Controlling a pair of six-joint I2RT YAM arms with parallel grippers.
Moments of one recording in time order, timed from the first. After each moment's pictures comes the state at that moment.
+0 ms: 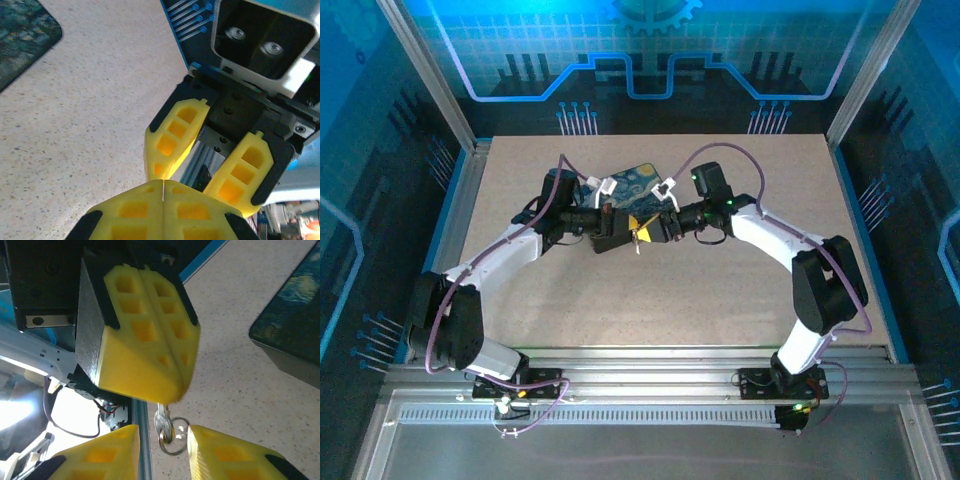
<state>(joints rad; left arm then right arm) -0.31 1.47 1.00 -0.14 0.87 -0.57 0.43 1.70 1.19 -0.26 -1.10 0.09</state>
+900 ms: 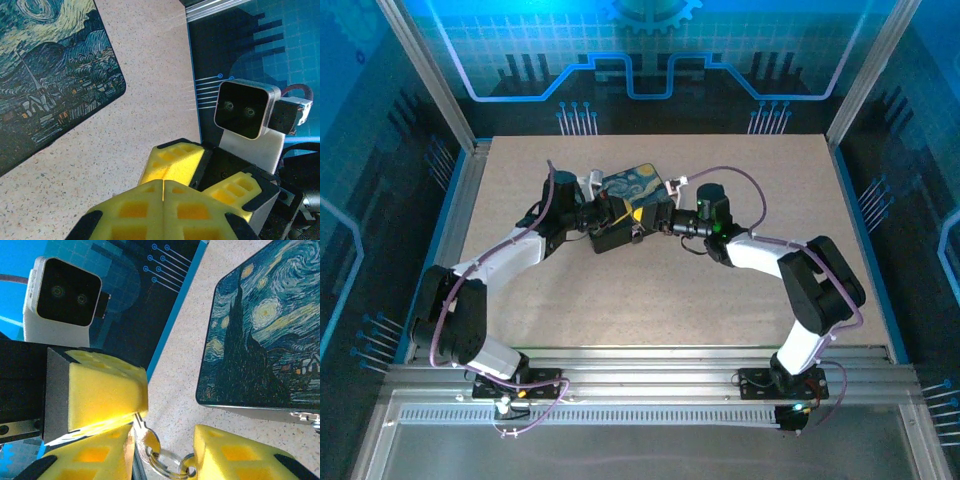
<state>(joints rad) -0.31 1.50 0.94 0.09 0.64 -0.93 0.49 1.72 0.90 0.57 -0.70 0.90</state>
